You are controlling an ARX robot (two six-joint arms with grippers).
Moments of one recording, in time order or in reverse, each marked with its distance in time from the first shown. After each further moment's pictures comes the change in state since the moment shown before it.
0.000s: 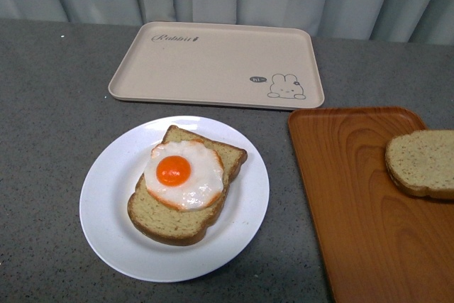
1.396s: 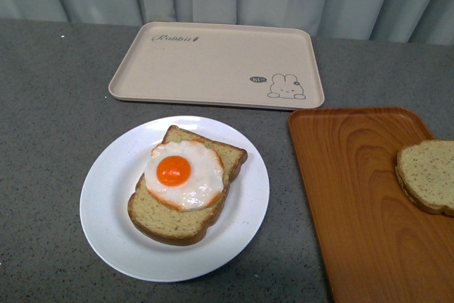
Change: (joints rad) left arm 0.000 0.000 0.000 0.000 0.000 0.000; right arm -0.126 -0.047 -0.040 -0.066 0.076 -0.045
